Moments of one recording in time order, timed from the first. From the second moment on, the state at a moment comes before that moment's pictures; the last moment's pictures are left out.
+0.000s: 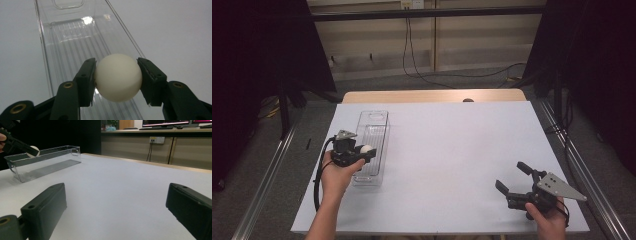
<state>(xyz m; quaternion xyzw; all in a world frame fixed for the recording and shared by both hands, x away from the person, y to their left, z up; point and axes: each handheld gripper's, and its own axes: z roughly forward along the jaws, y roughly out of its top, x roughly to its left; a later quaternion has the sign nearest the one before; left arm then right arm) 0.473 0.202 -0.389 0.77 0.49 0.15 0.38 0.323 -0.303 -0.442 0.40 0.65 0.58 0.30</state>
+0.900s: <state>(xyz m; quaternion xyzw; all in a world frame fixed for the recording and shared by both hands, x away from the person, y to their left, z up) 0.470 0.207 -0.391 0.76 0.49 0.17 0.38 0.323 -0.303 -0.442 0.40 0.65 0.58 0.30</state>
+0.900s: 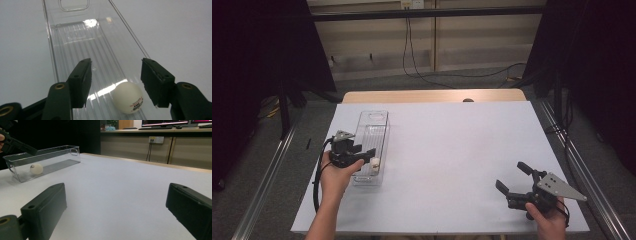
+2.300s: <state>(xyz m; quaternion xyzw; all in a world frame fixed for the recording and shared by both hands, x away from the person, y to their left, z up) 0.446 0.217 -0.386 0.71 0.49 0.21 0.46 0.323 -0.304 -0.442 0.40 0.65 0.58 0.30</state>
